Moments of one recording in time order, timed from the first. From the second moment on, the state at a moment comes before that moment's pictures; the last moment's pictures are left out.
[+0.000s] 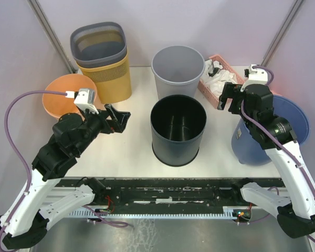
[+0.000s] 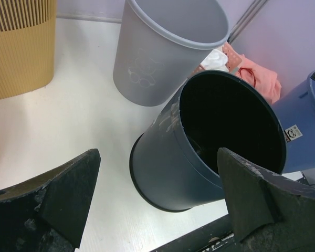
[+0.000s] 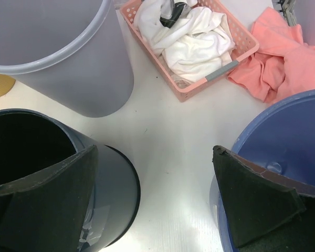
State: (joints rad) left arm -0.67 0.73 1.20 -0.66 -0.25 -0.43; right arm 0.39 1.00 1.34 -0.75 0.38 0.28
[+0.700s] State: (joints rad) left arm -0.67 0.72 1.20 -0.66 -0.21 -0.42; right arm 0.39 1.01 1.32 -0.76 0.16 0.21
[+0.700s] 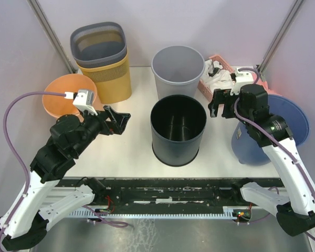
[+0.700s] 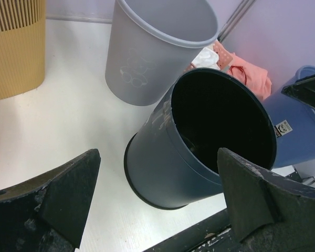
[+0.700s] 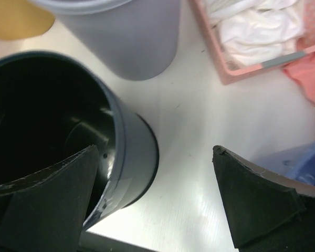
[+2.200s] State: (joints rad) left arm -0.67 0.83 1.48 -0.73 -0.21 -0.33; right arm 0.91 1.35 1.39 -0.46 0.06 0.52
